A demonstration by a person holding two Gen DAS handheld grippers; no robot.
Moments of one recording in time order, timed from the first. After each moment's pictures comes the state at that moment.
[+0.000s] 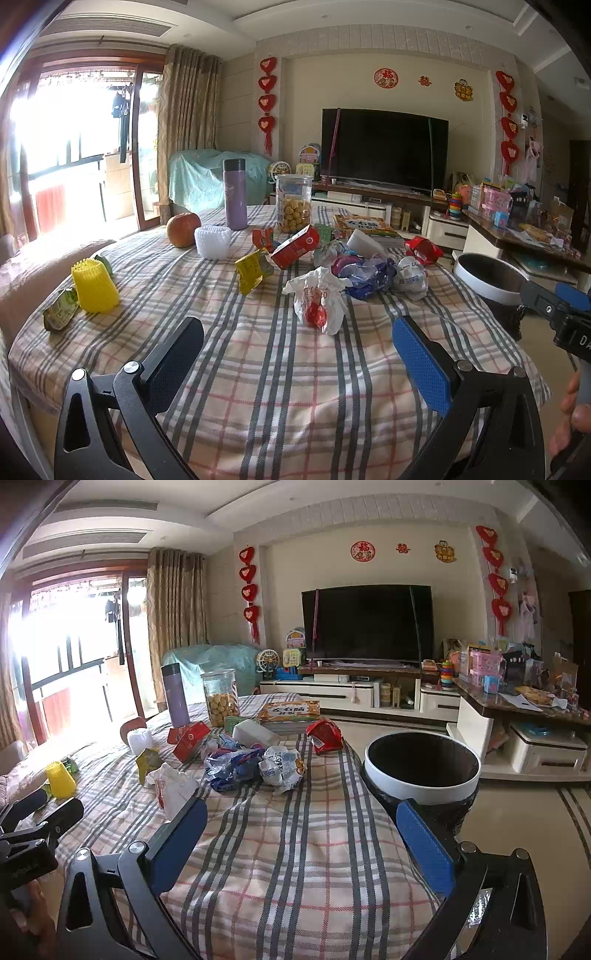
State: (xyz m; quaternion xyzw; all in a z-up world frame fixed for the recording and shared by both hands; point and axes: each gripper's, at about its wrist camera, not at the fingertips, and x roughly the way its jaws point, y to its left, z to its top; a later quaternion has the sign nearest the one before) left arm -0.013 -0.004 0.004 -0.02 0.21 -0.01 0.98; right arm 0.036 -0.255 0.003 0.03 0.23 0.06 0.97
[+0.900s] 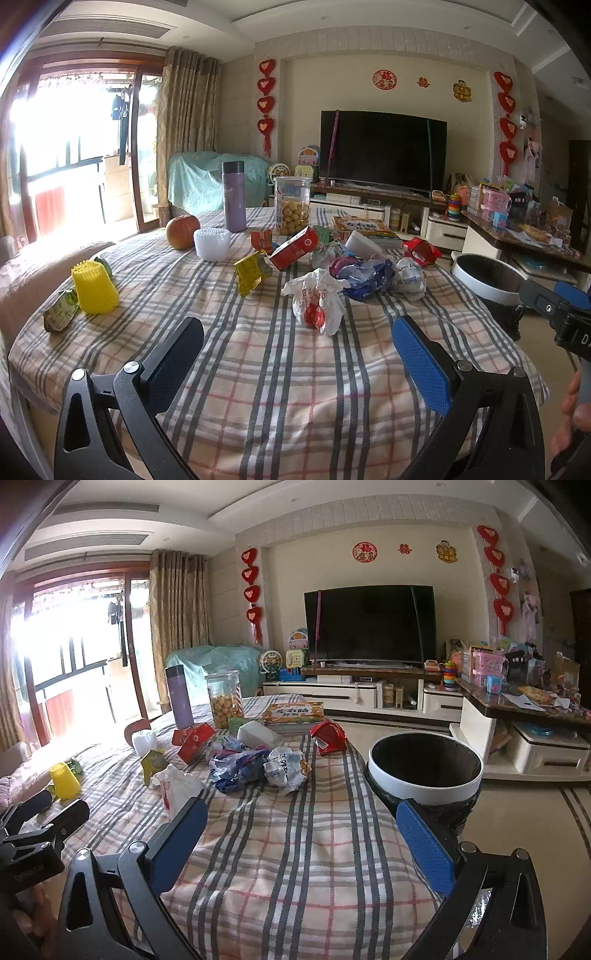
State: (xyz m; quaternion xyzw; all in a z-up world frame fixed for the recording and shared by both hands) left arm -0.016 -0.005 0.006 -0.02 0.21 -0.01 0.98; right arm 0.034 -0.253 0.004 0.03 0.23 0.06 0.97
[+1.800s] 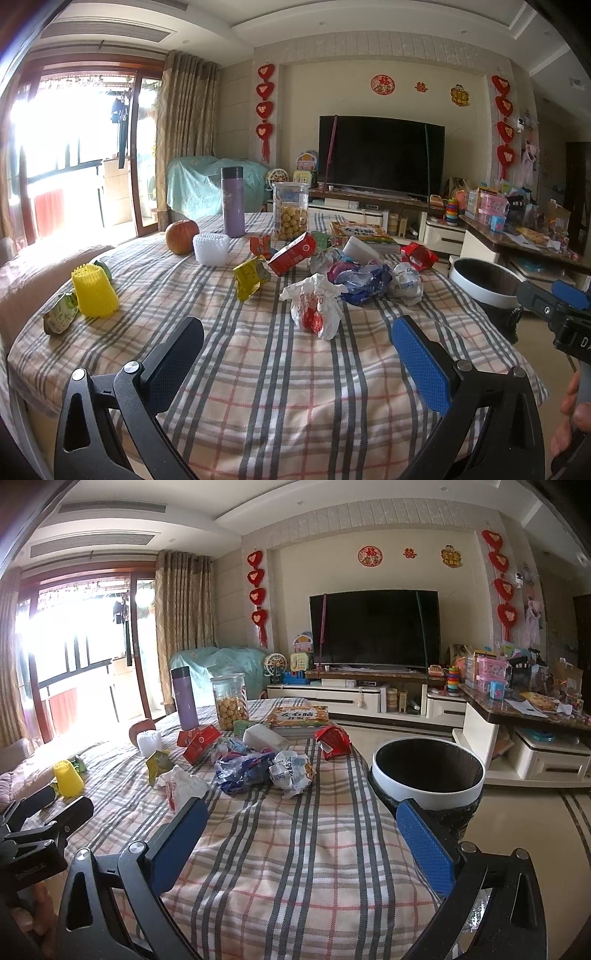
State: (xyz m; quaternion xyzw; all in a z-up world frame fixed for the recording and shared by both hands) left arm -0.019 -0.005 0.006 -0.01 0.19 -0.01 0.98; right arm 0.032 -0.247 0.008 0.03 0.22 0.07 0.97
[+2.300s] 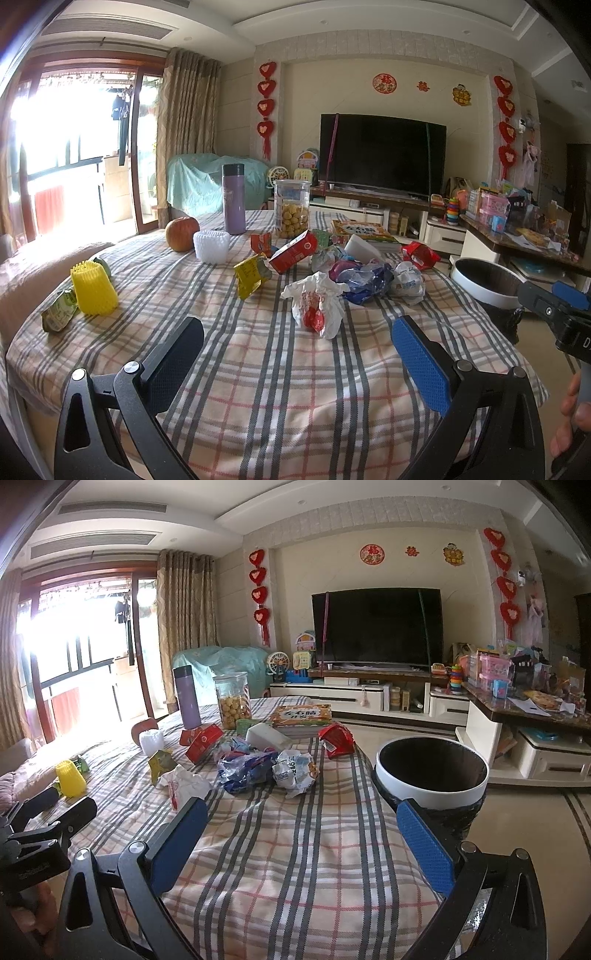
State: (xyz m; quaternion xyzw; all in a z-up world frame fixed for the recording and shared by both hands) left arm -0.020 -0.003 0.004 -0.02 0.20 -0.01 0.98; right arm 0.033 -0.244 0.008 0.03 0.23 0.07 0.97
